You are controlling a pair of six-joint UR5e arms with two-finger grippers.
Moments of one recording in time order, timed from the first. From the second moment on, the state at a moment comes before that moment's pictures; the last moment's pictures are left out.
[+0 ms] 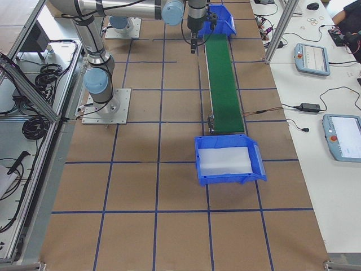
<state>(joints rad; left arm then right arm) -1.44 -1.91 -1.51 -1.32 1.58 0.22 1.58 -1.56 1.63 -1.63 -1.55 0.10</state>
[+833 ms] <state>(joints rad) -1.41 -1.95 -1.67 -1.18 1.58 0.19 1.58 -1.56 1.63 -1.63 -1.55 0.10</state>
